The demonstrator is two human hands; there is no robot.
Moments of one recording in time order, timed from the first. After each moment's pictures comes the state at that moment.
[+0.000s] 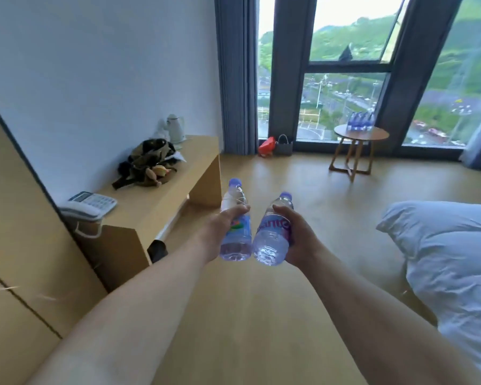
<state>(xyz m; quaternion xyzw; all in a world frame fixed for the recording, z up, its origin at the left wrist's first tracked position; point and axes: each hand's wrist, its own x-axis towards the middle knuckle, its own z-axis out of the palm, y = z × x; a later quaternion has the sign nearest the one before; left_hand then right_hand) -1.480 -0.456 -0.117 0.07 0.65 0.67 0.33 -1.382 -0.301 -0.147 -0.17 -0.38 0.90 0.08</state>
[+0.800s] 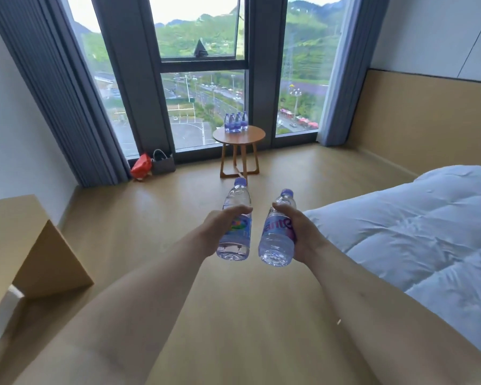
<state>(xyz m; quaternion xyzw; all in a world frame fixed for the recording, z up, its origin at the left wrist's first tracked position) -1.710 0.168 -0.128 0.29 0.66 0.48 0.51 -1.527 0.246 -0.149 -0.36 -0.36 0.81 0.30</state>
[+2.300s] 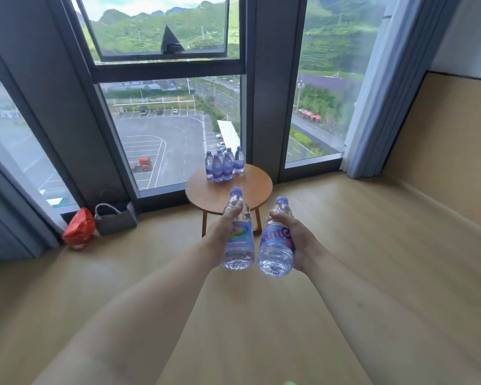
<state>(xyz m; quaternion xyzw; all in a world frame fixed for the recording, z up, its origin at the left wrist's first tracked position) -2.112 1.239 -0.175 0.18 0.59 0.53 0.58 -1.938 1.301 -0.173 -0.39 -0.33 0.82 0.27</state>
